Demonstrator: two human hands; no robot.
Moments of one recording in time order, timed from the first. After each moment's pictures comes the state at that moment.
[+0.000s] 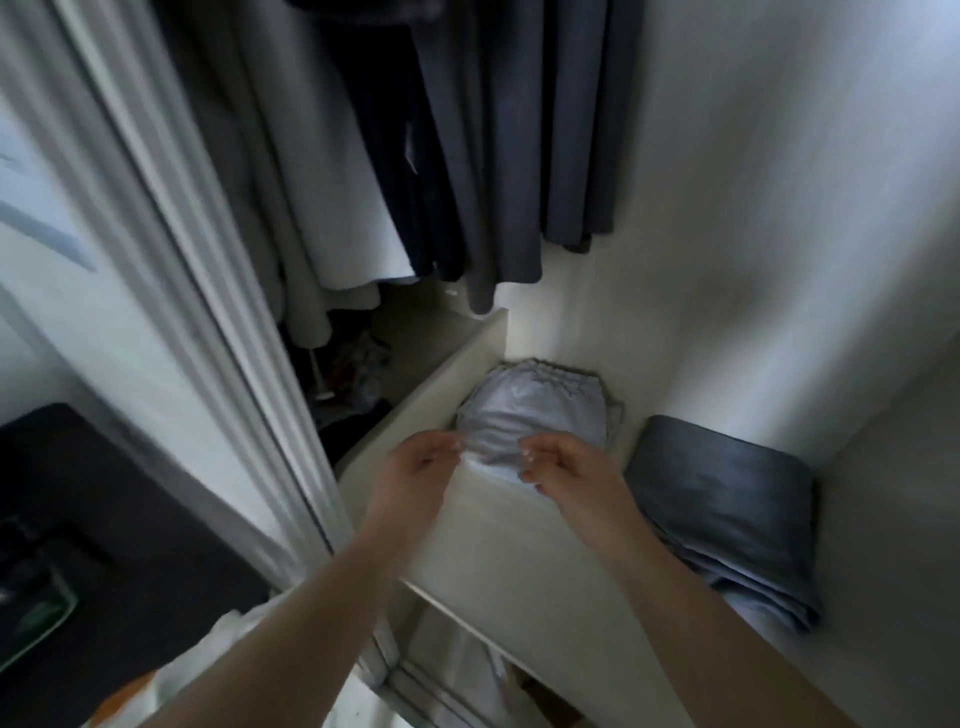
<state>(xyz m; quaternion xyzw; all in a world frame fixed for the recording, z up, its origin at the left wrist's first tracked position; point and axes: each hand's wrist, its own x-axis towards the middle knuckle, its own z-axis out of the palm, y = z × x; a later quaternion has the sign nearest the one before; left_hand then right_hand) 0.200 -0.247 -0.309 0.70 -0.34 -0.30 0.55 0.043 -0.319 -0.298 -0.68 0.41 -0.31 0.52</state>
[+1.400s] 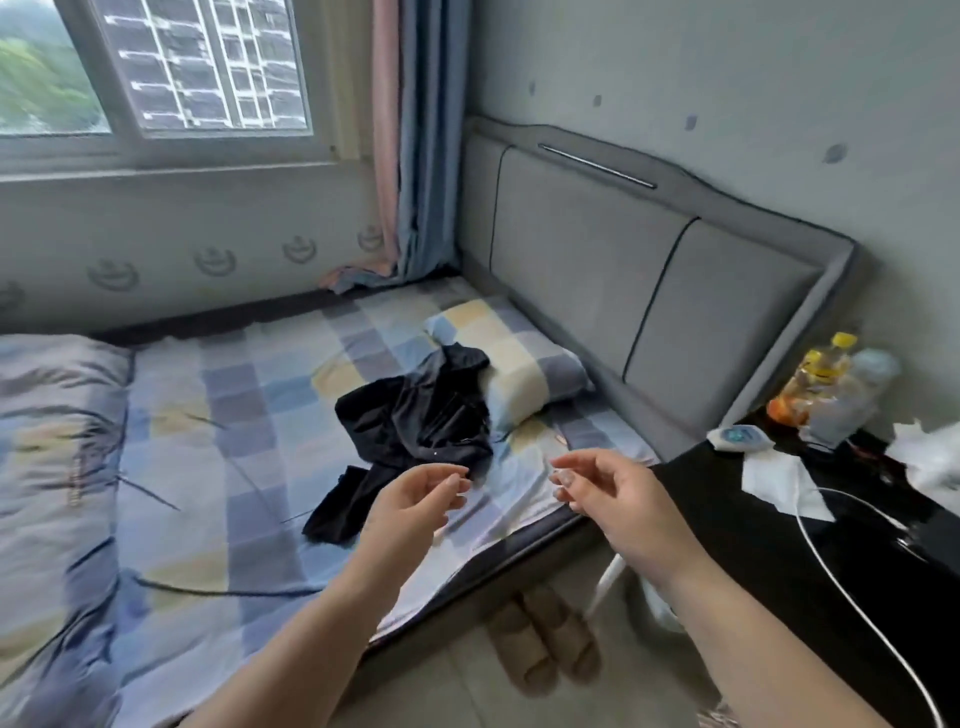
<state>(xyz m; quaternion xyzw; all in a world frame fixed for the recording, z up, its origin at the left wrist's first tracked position) 0.006 0.572 -0.244 0.59 0.39 0.29 0.64 0.185 0.452 -0.225 -0.70 -0.41 0.27 0.52</state>
